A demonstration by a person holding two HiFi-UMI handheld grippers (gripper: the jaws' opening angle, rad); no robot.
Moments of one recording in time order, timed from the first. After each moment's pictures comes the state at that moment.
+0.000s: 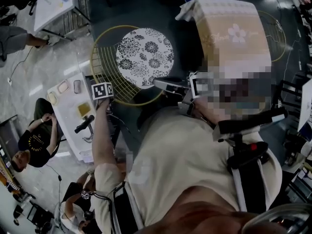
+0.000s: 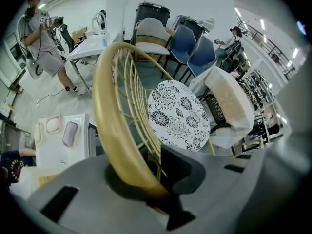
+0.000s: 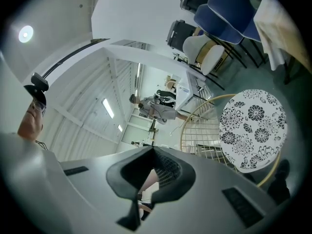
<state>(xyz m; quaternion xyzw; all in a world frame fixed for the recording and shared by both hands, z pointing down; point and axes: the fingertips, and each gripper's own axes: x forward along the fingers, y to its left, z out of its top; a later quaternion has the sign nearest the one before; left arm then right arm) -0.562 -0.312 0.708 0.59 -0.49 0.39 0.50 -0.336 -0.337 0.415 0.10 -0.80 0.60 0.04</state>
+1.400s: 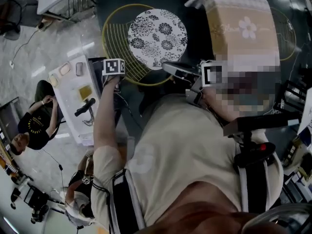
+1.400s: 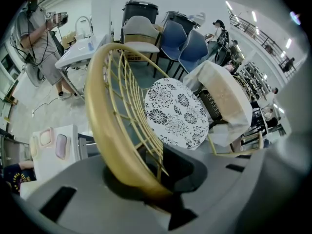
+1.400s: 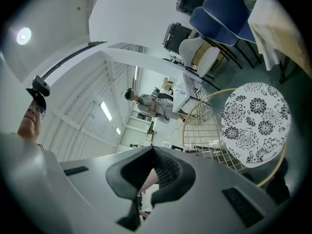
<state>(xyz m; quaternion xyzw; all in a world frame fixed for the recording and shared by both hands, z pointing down) -0.502 -0.349 0.709 0.62 -0.46 0.42 0.48 -0.310 -0.353 0.419 0.12 -0.78 0.61 0.03</state>
